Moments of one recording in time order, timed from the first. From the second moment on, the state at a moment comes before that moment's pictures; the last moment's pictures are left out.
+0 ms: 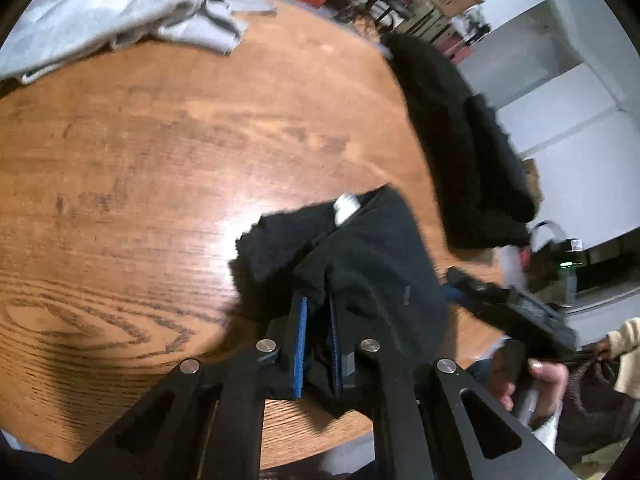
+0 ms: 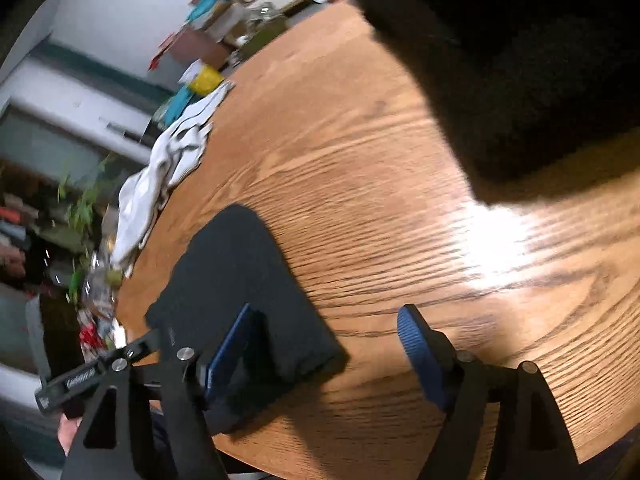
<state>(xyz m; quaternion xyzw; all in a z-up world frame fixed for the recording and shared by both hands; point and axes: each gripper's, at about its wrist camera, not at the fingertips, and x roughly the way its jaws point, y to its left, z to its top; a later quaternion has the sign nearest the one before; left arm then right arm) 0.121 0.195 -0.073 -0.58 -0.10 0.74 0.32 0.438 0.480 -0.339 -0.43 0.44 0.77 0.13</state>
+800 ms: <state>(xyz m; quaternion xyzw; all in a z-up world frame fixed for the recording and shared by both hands) 0.179 0.177 -0.097 -0.63 -0.13 0.72 0.27 0.419 0.411 -0.342 -0.47 0.46 0.75 0.05</state>
